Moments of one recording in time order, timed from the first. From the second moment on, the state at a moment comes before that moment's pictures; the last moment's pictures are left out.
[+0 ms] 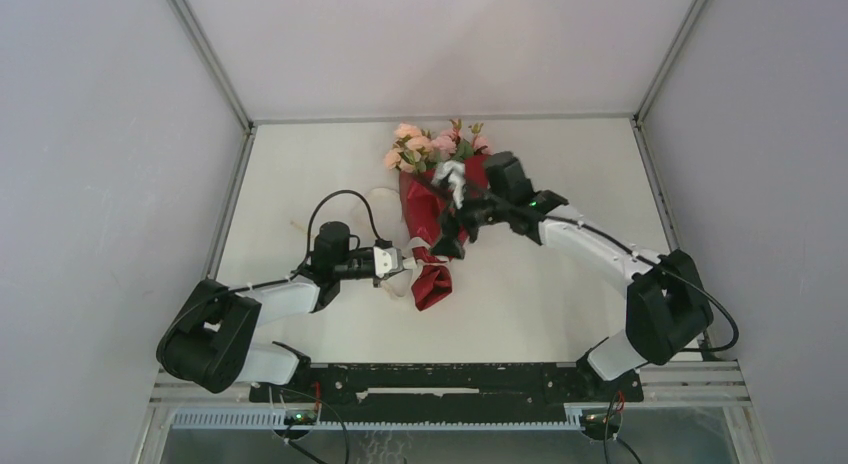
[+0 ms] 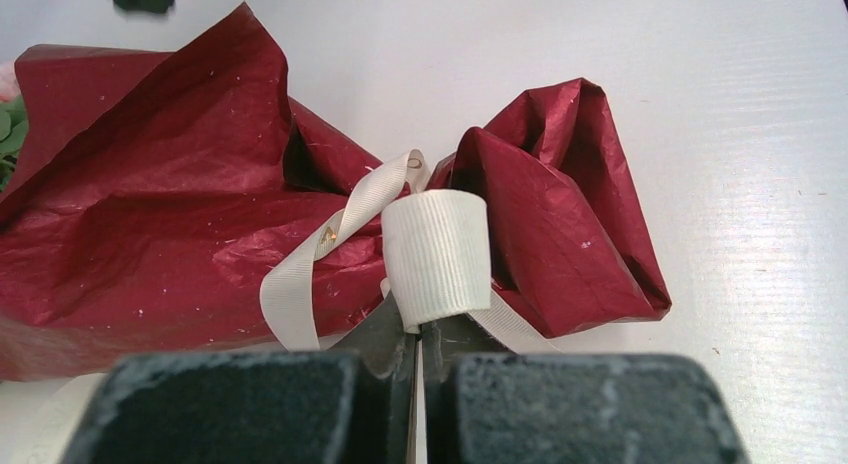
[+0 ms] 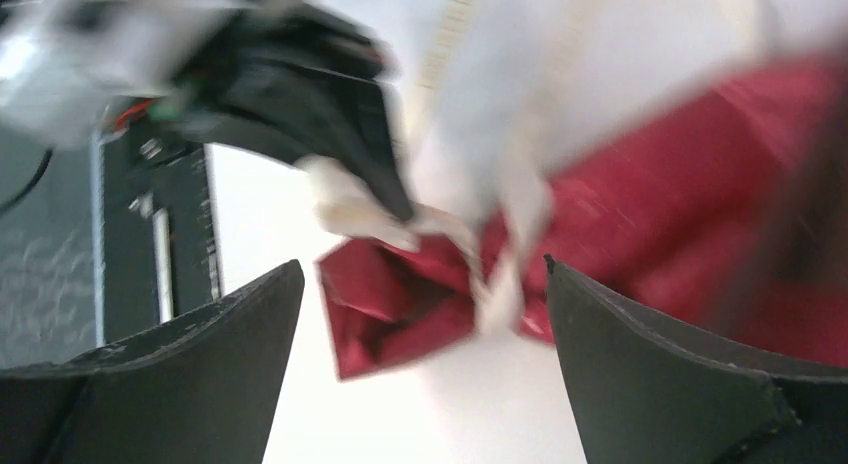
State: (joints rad) left arm -0.44 1.35 0.39 0.55 0.89 0.64; right arm 0.53 1.53 1.13 -0.28 -0.74 -0.14
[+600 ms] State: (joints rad) left arm -0.44 1.35 0.39 0.51 0.89 0.65; right arm 0.74 1.64 1.11 -0.15 -0.83 -0.46
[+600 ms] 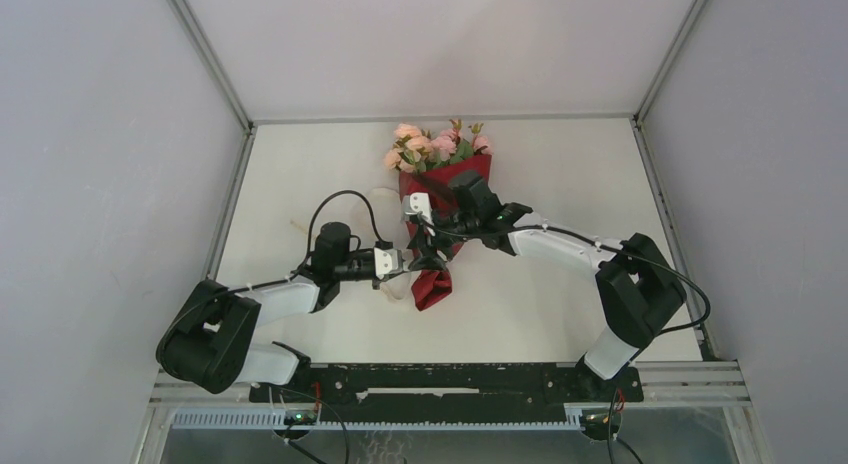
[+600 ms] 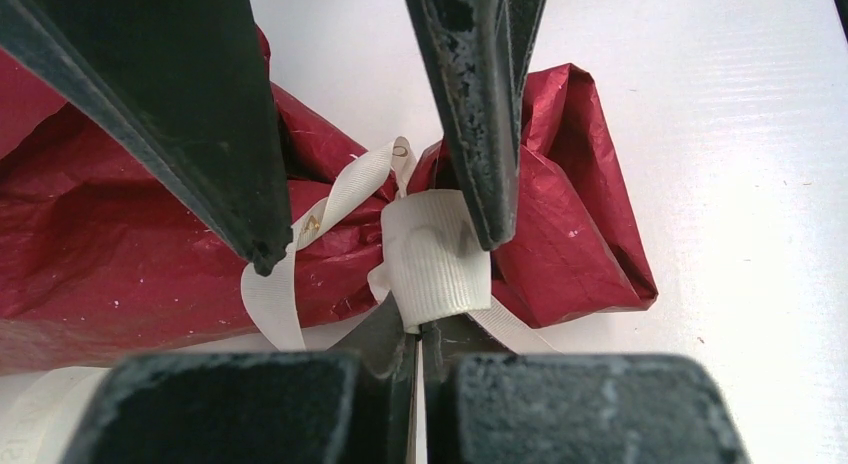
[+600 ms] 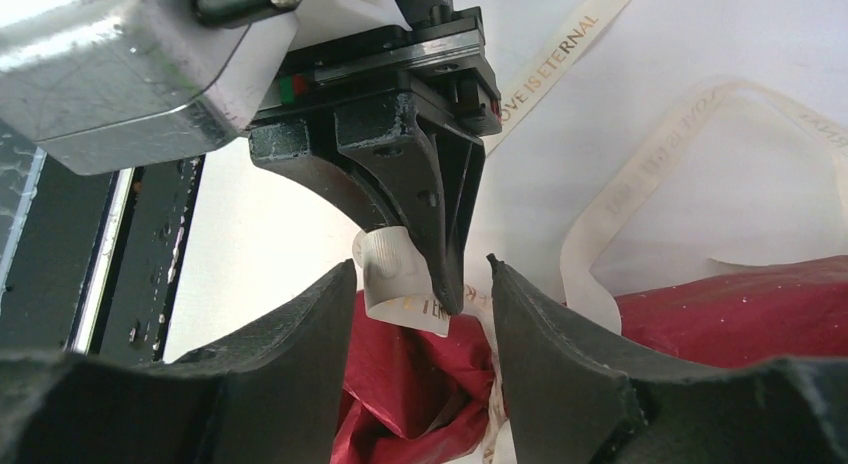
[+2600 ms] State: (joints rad) left arm -0.14 2.10 1.62 -0.80 0.22 0.14; right arm 0.75 1.68 1.11 -0.10 -0.58 -0.15
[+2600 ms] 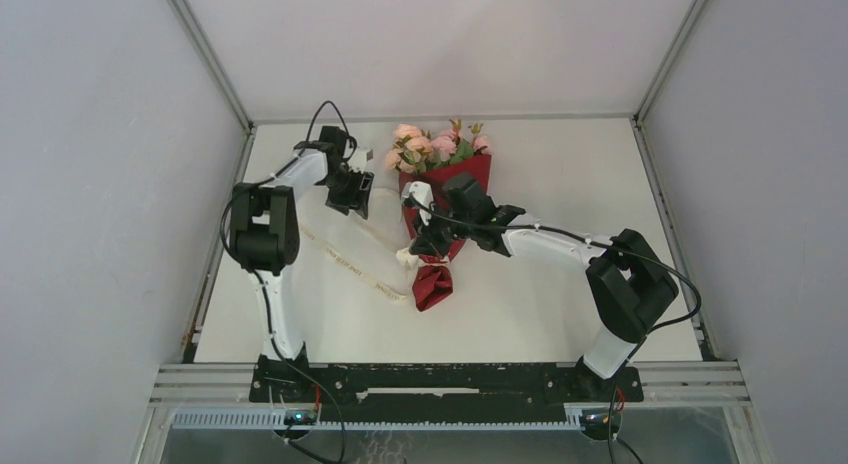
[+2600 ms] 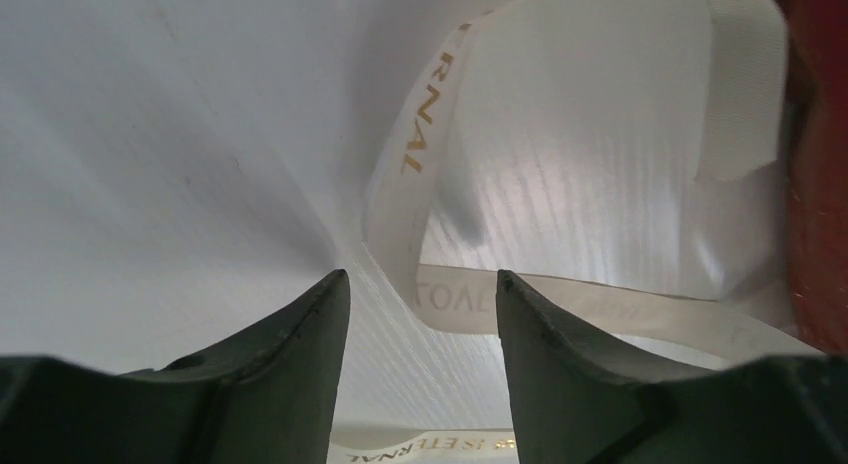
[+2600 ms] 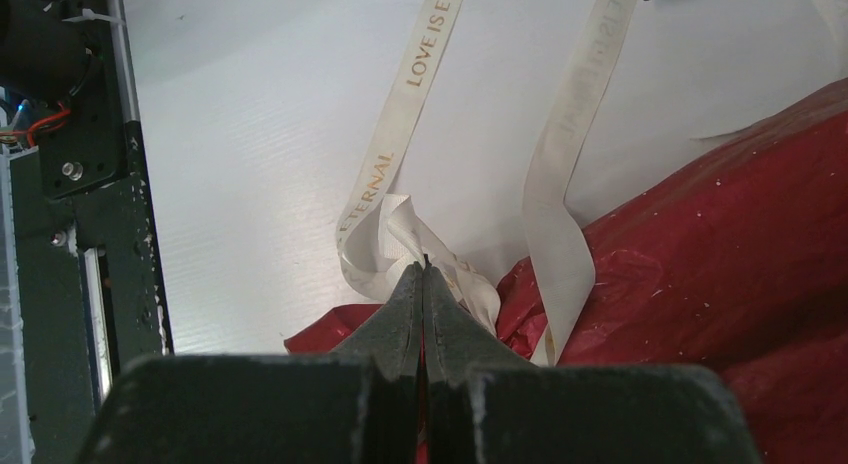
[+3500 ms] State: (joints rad) left arm -0.14 1.69 1.48 -0.84 0.49 0.30; right arm 0.71 1.69 1.11 -0.09 -0.61 -0.03
